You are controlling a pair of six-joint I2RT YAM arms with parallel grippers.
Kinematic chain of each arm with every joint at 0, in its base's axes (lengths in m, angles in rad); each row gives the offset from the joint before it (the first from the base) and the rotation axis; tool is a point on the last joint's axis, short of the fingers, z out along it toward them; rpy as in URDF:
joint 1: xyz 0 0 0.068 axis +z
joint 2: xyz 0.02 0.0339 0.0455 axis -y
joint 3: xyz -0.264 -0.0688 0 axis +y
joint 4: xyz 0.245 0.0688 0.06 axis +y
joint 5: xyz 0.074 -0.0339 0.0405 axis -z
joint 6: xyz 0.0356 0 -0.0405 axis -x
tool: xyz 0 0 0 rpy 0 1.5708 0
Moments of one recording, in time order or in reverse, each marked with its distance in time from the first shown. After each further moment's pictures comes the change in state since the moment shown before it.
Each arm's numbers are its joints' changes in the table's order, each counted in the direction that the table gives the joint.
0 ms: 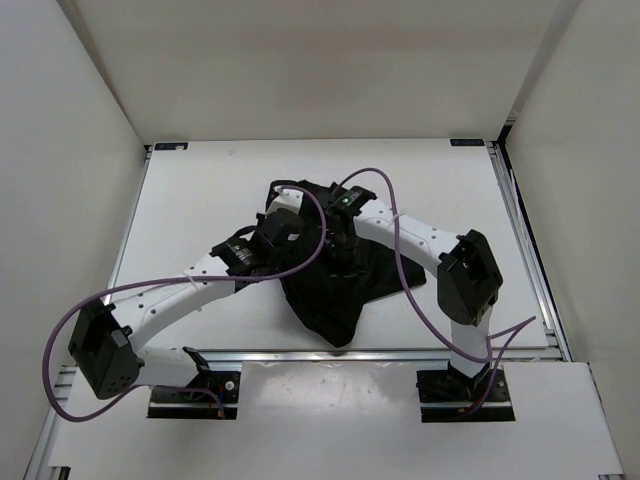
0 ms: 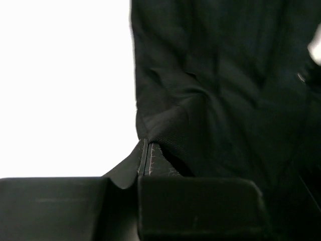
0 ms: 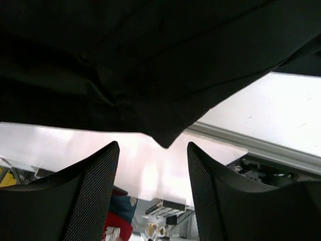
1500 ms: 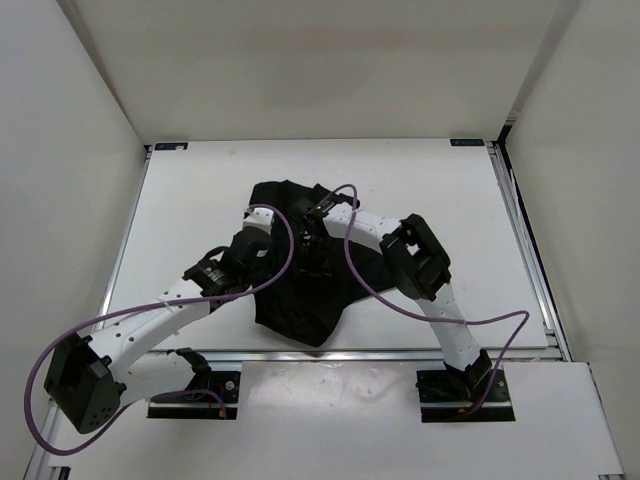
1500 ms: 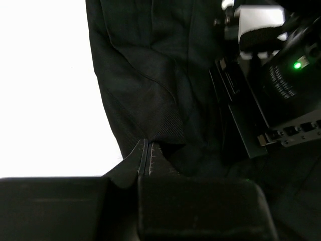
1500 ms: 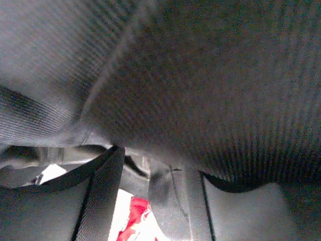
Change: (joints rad) left arm 0.117 0.213 0.270 -0.048 0.212 0.109; right arm -0.019 -0.378 -0.146 -0.278 -0.254 -0.171
